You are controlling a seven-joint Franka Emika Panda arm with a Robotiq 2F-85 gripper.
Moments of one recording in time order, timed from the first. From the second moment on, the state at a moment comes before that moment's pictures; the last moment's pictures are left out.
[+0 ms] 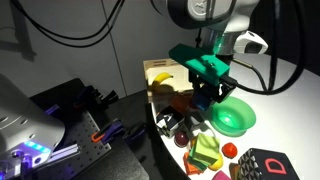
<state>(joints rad) -0.33 0.21 -0.21 -2.33 -0.06 2.52 -0.32</state>
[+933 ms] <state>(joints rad) -0.33 0.00 -0.32 -2.38 -0.24 2.36 -0.32</state>
